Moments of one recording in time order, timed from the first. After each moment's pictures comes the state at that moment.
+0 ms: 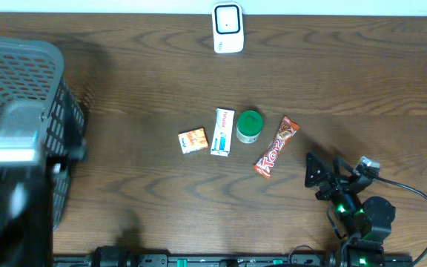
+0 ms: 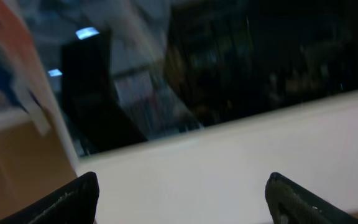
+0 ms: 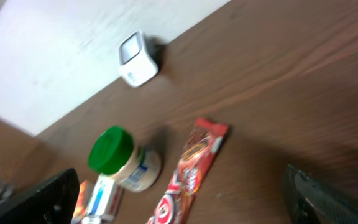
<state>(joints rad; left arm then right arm) 0.01 0.58 1.21 -0.35 0.00 0.27 -0.14 0.22 0.01 -0.05 -0.41 0.58</state>
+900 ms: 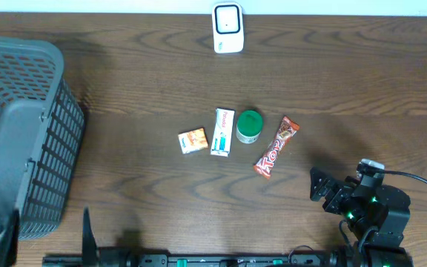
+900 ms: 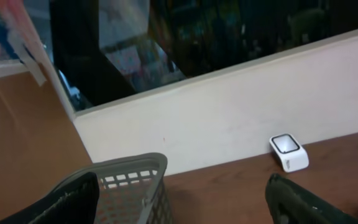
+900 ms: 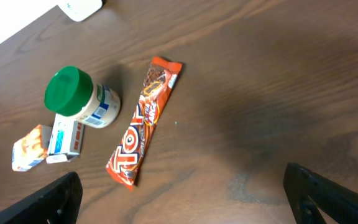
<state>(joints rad) 0.00 0.12 1.14 -0.87 0.02 0.28 -0.14 0.33 0.38 -0.71 -0.29 0.34</state>
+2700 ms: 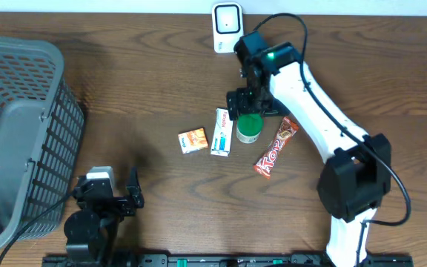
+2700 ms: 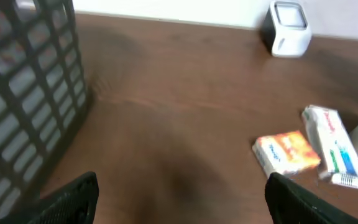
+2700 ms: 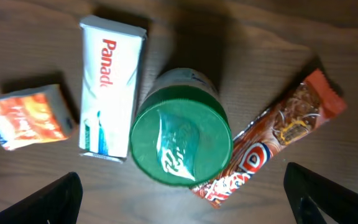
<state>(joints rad) -0.01 0.02 0.30 -0.64 0.02 -0.09 0.47 2.05 1.84 -1.29 -0.05 0.37</state>
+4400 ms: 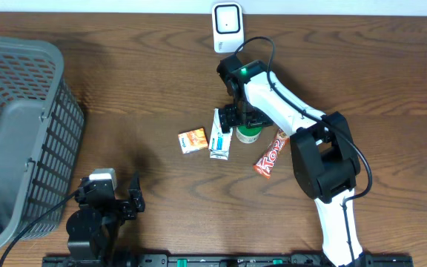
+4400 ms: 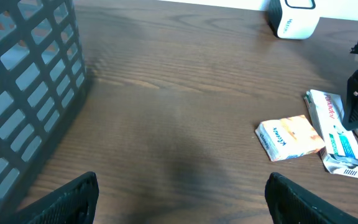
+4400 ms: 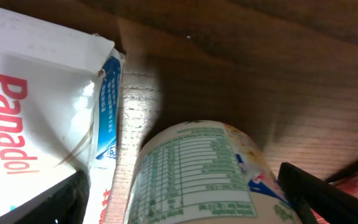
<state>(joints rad) -0.01 0.02 0.30 -0.71 0.01 -0.09 0.52 2.27 1.79 -1.14 0.00 0.37</state>
